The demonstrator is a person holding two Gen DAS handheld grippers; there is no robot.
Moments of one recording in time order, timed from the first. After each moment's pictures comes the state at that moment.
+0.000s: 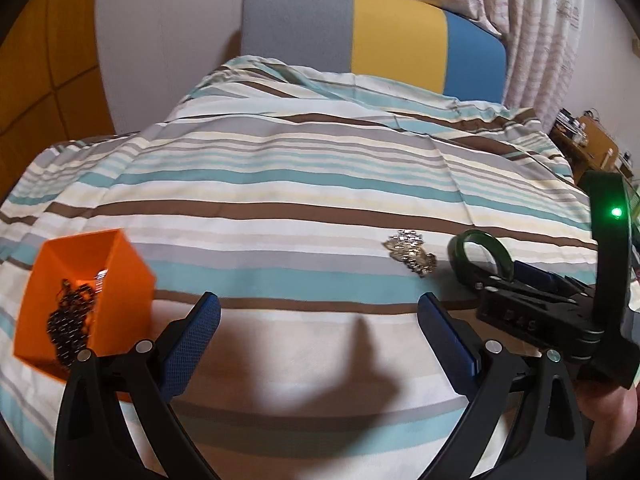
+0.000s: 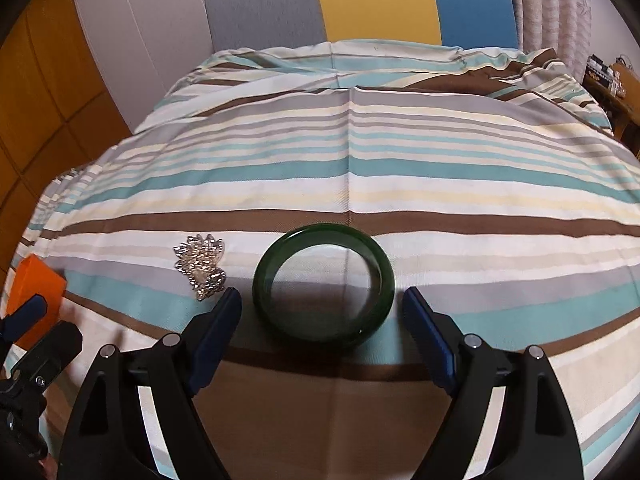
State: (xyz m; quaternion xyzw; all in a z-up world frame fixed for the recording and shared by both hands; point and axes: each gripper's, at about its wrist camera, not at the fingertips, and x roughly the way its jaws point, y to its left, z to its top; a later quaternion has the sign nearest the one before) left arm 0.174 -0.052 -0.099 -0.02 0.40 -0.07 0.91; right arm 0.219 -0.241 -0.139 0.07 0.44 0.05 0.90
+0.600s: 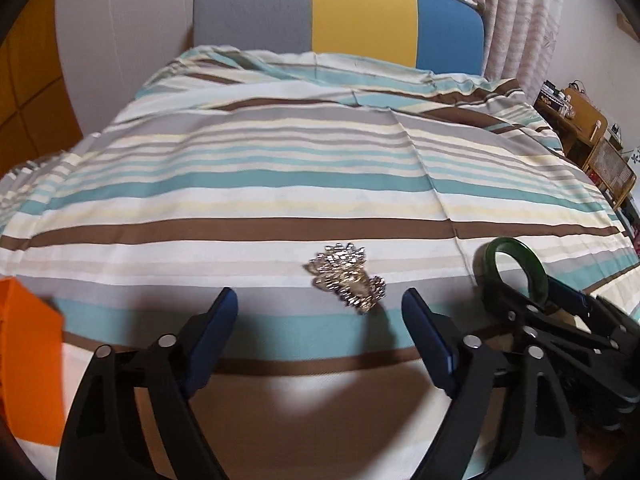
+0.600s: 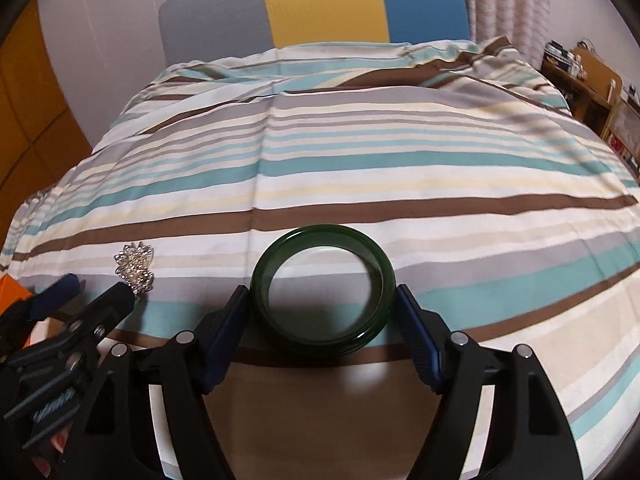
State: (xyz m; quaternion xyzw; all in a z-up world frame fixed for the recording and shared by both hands) left arm 0.223 -0.115 -0.127 0.00 0.43 -0.11 0.90; right arm 0.202 -0.291 -0.140 0.10 0.43 -0.02 0.90
